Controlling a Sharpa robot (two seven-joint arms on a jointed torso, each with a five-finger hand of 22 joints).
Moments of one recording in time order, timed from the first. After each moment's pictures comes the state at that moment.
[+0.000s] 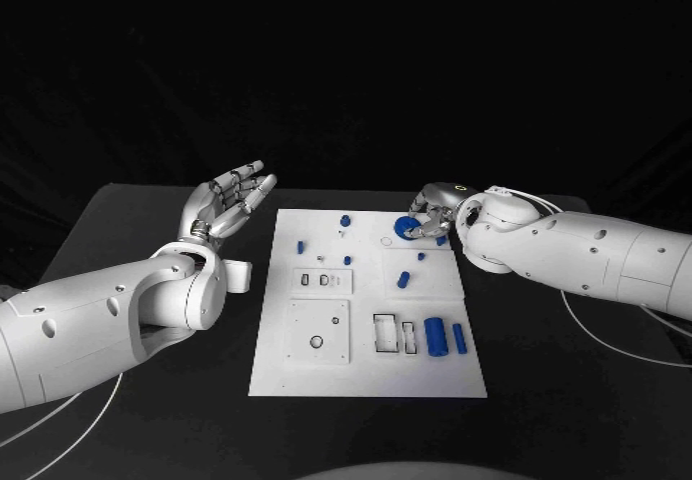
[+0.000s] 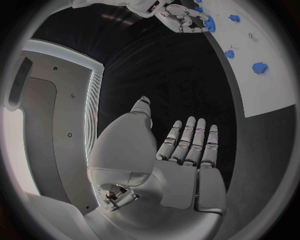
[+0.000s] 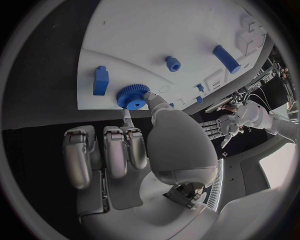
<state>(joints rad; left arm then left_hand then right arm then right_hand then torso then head) 1.24 -0.77 -0.16 1.46 -0.06 -0.59 0.66 1.25 -0.04 -0.06 0.29 0.24 0.54 0.16 0.07 0.06 0.47 0.24 0.47 0.07 0.28 0.23 0.68 0.06 0.10 0.32 0.28 0.15 0.06 1.31 -0.70 -0.17 1.20 -1.43 -0.28 -0.28 1.20 -0.12 0.13 0.12 0.41 0.89 0.11 0.09 0.28 1.47 0.04 1.57 1.31 1.47 -0.03 1.57 1.31 0.01 1.46 0.08 1.57 1.31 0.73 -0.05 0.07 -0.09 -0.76</state>
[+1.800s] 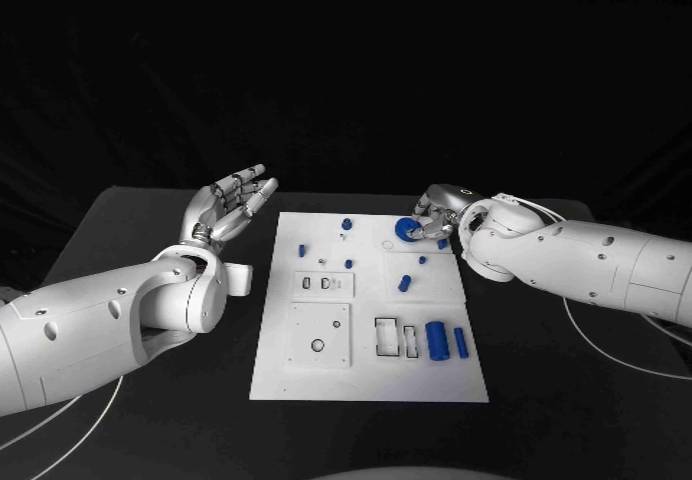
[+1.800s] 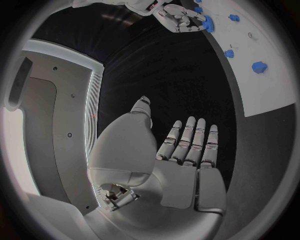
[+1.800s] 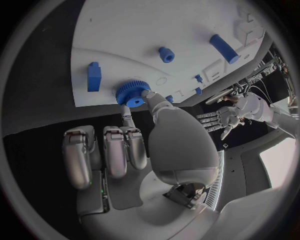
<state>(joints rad) 1.24 -0.77 -0.16 1.46 -0.06 -0.59 0.66 1.25 -0.04 -0.06 0.29 0.24 0.54 0.16 0.07 0.06 0.47 0.24 0.47 0.07 0.28 0.23 0.68 0.06 0.10 0.32 0.28 0.15 0.06 1.30 -0.72 -0.17 1.24 -1.37 -0.38 -0.28 1.22 -0.09 0.23 0.05 0.42 1.02 0.12 0.11 0.32 1.47 0.05 1.57 1.31 1.46 -0.02 1.57 1.31 0.01 1.47 0.09 1.57 1.31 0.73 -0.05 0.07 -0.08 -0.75</state>
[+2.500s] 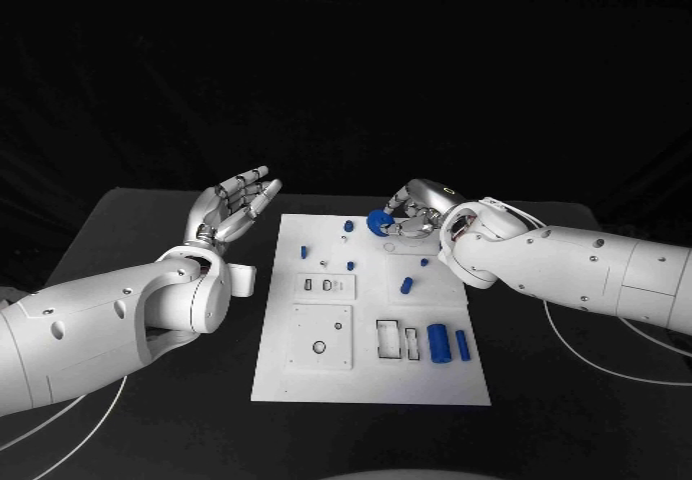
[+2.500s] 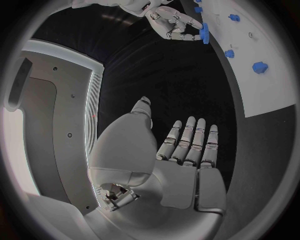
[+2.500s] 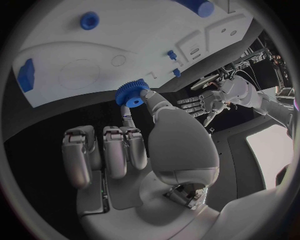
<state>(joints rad) 1.24 -0.77 -0.16 1.45 -0.06 -0.59 0.66 1.25 -0.03 -0.06 0.29 0.24 0.54 0.16 0.07 0.06 0.47 0.24 0.47 0.07 0.28 0.23 0.68 0.06 0.10 0.32 0.28 0.15 0.06 1.30 -0.69 -0.17 1.31 -1.28 -0.50 -0.19 1.23 -0.10 0.24 0.04 0.42 1.02 0.12 0.08 0.30 1.47 0.05 1.57 1.31 1.46 -0.02 1.57 1.31 0.01 1.47 0.09 1.57 1.31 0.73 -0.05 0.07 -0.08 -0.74</state>
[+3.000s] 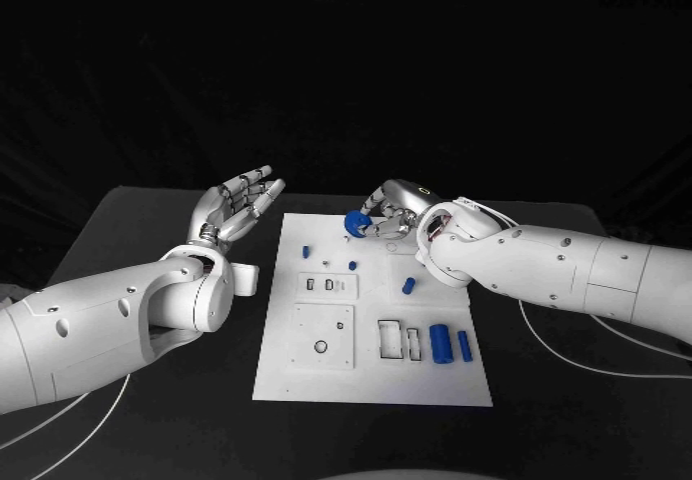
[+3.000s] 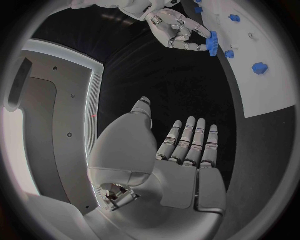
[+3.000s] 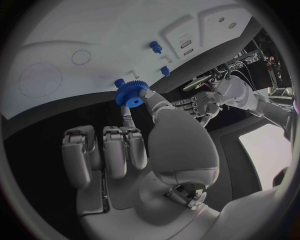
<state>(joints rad) 1.24 -0.76 -0.16 1.45 -0.06 -0.59 0.66 1.25 -0.03 -0.06 0.29 0.24 0.54 0.16 0.07 0.06 0.47 0.24 0.47 0.07 0.28 0.23 0.68 0.06 0.10 0.32 0.28 0.15 0.06 1.30 -0.58 -0.17 1.25 -1.29 -0.50 -0.16 1.23 -0.10 0.24 0.04 0.41 1.02 0.12 0.08 0.30 1.47 0.05 1.57 1.31 1.46 -0.02 1.57 1.31 0.01 1.47 0.09 1.57 1.31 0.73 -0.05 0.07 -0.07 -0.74</state>
